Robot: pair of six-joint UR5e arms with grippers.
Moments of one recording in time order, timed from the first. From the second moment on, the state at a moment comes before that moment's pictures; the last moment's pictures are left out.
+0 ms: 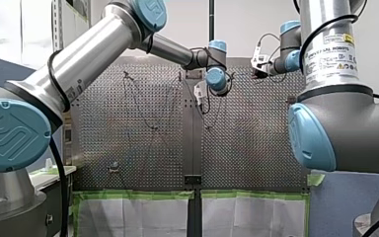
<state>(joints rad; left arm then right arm) -0.71 -2.29 -0.91 -3.13 -2.02 -1.84 1.70 -1.27 1.41 -0.17 1.05 1.86</state>
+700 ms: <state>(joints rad) -0.71 -2.11 -1.09 -3.00 -1.96 -1.82 1.70 -1.27 1.41 -0.17 1.04 1.86</state>
